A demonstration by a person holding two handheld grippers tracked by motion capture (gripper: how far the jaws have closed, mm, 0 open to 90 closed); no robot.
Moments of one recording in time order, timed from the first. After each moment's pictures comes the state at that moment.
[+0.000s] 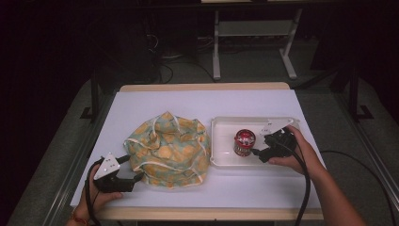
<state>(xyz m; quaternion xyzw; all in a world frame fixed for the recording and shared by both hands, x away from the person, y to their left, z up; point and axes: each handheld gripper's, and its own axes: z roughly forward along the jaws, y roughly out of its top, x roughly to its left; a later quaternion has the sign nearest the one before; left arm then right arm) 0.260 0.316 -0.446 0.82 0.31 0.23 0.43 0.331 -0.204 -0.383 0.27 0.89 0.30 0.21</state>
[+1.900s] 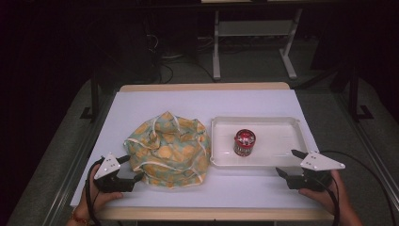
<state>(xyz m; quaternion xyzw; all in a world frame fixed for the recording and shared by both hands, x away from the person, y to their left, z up) 0.260 0.316 -0.447 0.82 0.32 0.22 0.43 0.247 -0.286 -0.435 0.32 0.81 0.41 0.28</state>
